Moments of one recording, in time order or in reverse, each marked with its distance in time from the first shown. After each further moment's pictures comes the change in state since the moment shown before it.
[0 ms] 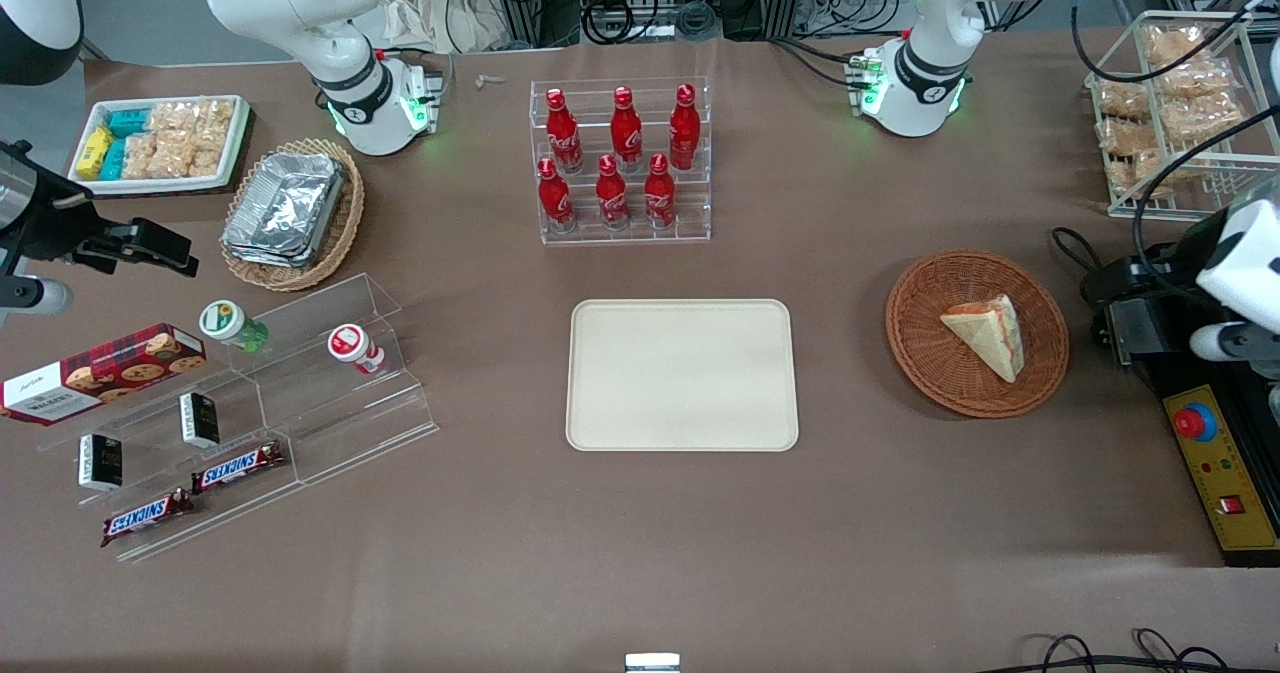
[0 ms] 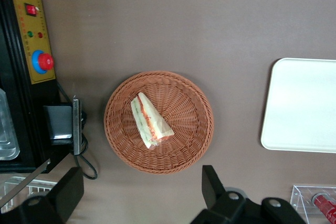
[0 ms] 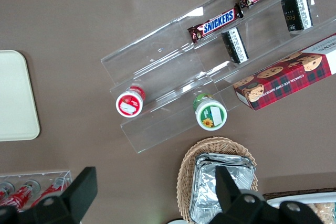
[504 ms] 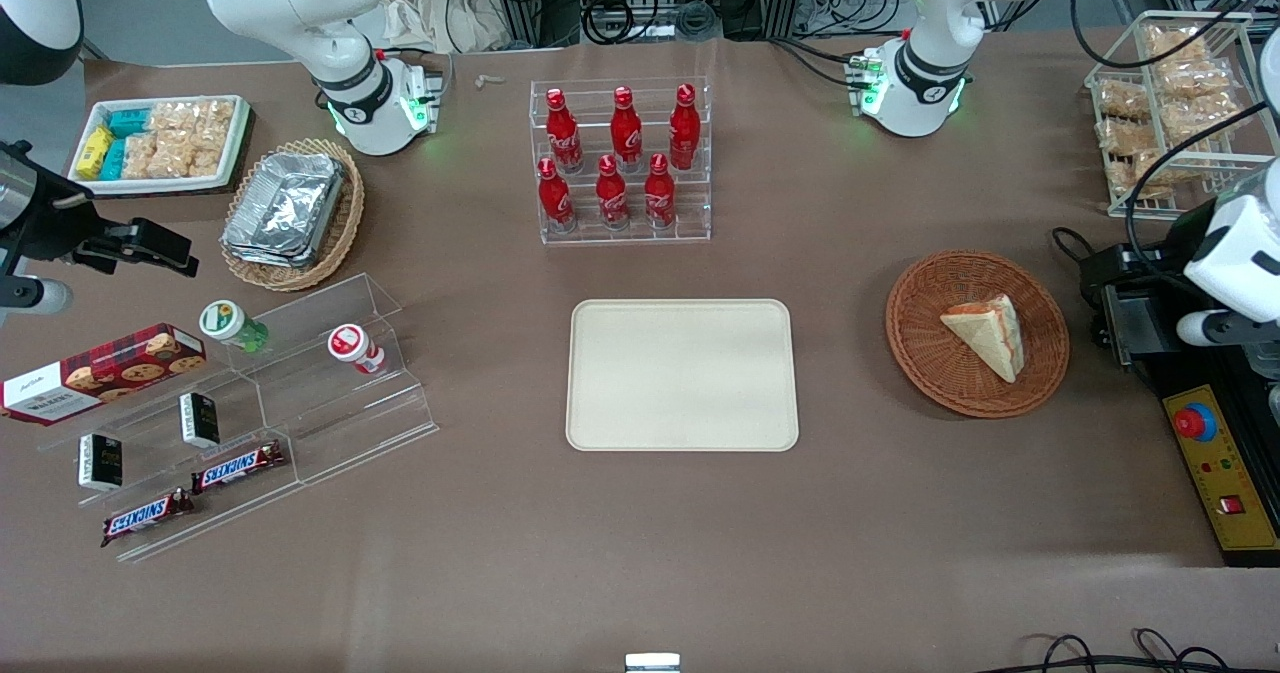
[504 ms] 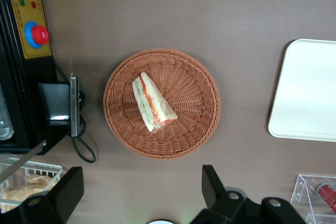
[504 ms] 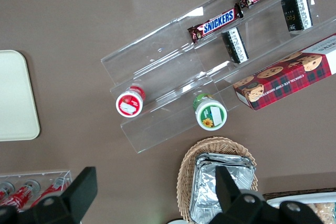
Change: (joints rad) arm 0.005 -0.083 0.001 -0.193 0.000 0.048 -0.045
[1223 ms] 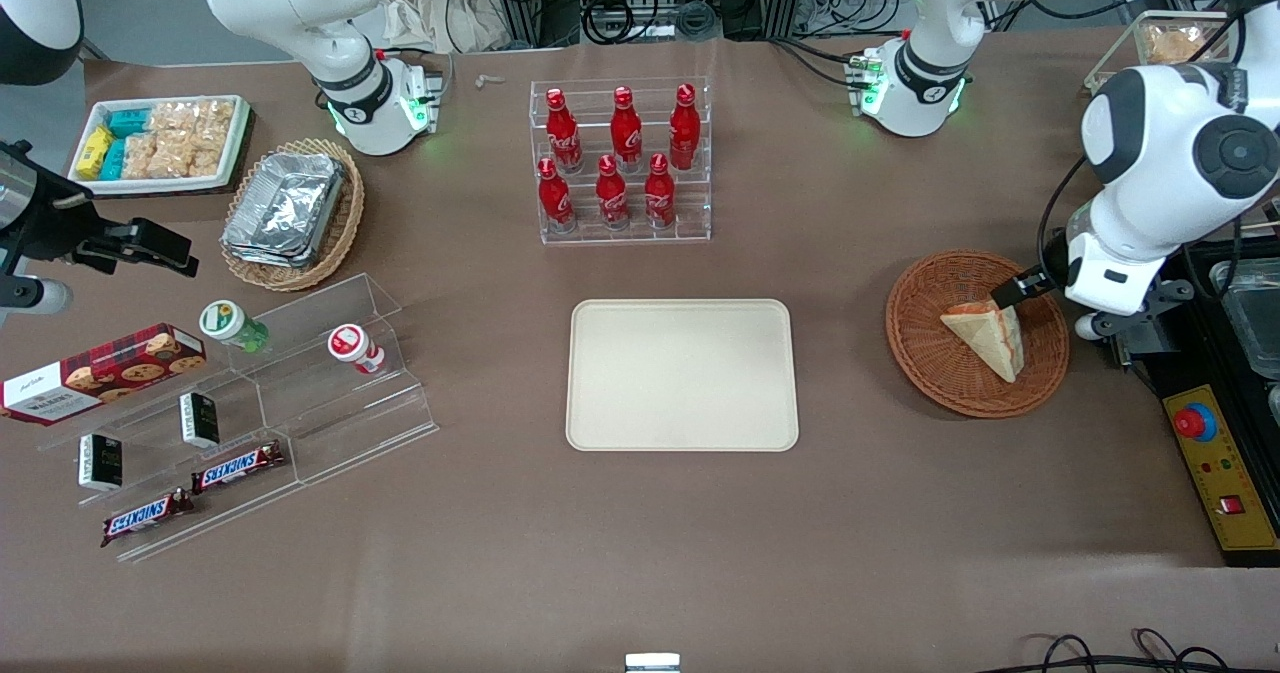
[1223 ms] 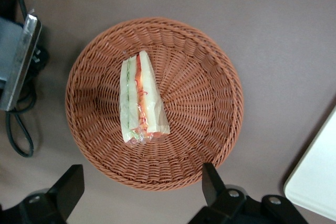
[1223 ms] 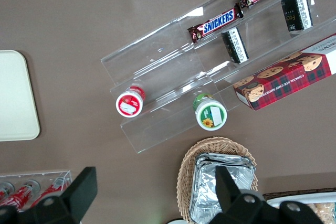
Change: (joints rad) arm 0.000 -0.179 0.000 -0.669 0.000 0.568 -0.348
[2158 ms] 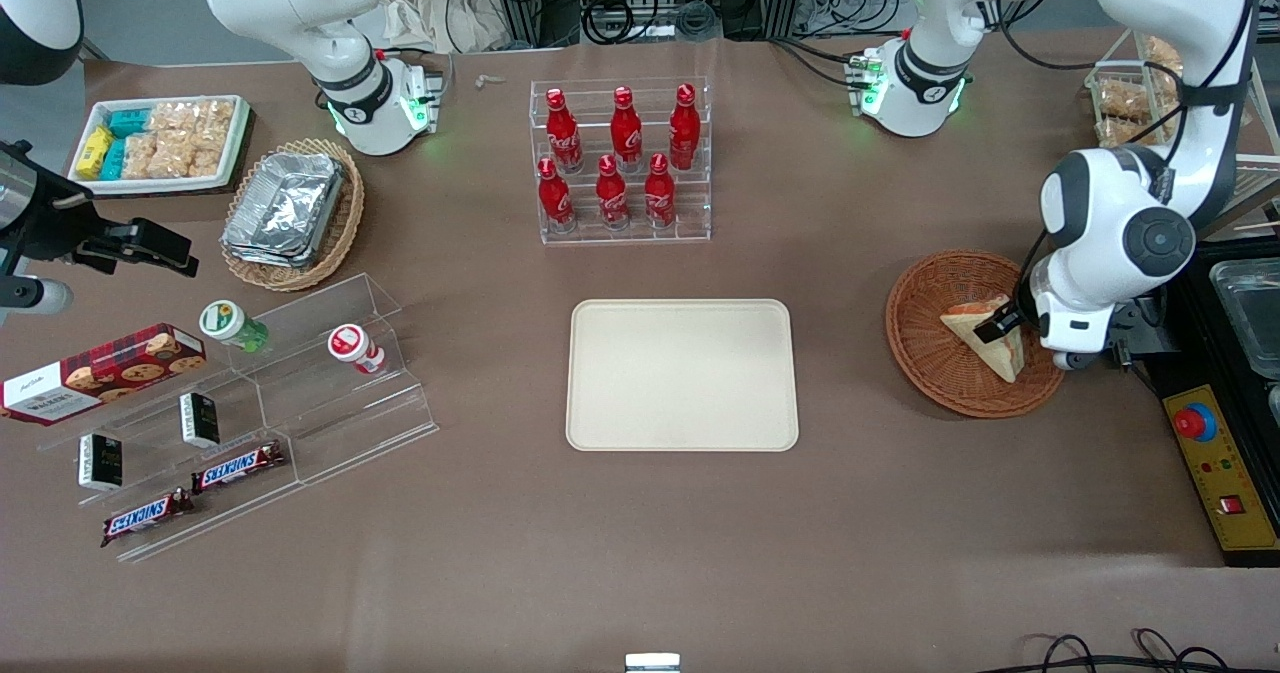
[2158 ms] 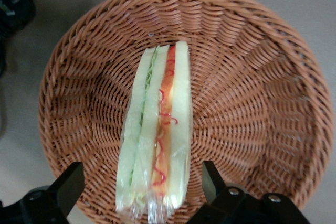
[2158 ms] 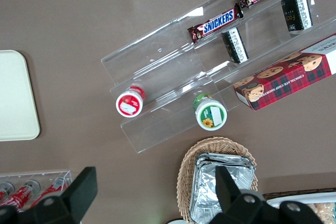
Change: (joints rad) arm 0.002 0.228 0.057 -0.082 0.021 0.226 -0.209
